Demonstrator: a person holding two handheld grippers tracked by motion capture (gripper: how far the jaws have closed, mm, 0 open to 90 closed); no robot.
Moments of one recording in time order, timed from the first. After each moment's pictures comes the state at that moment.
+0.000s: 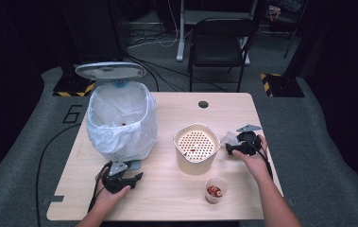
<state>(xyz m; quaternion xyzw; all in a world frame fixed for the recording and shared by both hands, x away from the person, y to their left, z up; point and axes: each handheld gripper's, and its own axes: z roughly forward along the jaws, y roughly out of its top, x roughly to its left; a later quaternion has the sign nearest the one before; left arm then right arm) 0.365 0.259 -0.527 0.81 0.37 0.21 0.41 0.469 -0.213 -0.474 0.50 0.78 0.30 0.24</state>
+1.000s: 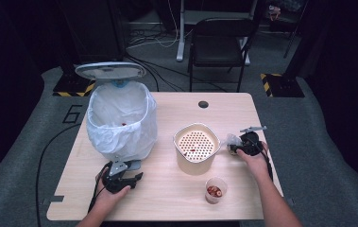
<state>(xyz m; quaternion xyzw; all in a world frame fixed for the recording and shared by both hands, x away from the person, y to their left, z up) 0.364 0.259 -0.526 0.81 0.37 0.20 0.41 0.479 -0.231 -0.492 0.52 0.78 0.31 0.16</state>
